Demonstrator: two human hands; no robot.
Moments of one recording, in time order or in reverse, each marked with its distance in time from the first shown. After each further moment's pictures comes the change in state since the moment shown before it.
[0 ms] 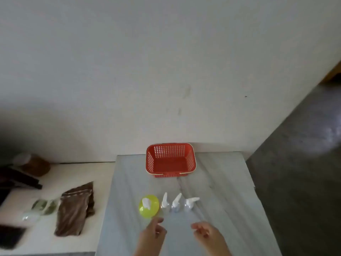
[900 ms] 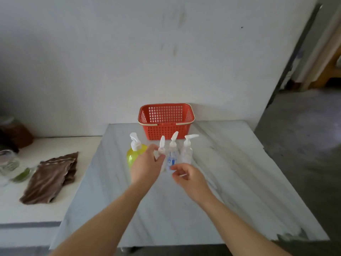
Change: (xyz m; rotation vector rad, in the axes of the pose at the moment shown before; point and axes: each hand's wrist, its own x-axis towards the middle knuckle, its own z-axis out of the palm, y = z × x) left_hand 0.071 -0.044 0.070 0.143 0.583 0.394; right_hand 0.074 0.089 0.089 0.092 0.056 -0.602
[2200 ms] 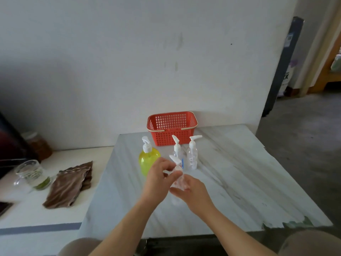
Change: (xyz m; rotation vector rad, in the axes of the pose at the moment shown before) left_hand -0.071 0.000 -0.030 -0.383 -0.081 0.264; right_hand -0.053 -0.006 0.025 -0.130 0.017 -0.053
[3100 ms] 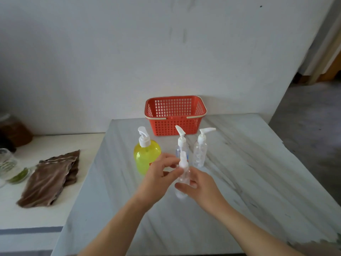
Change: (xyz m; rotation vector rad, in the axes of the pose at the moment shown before) left_hand 0.038 -0.049 0.006 -0.265 -0.214 -0.068; right_hand 0.052 0.028 0.000 0.002 -0.061 0.002
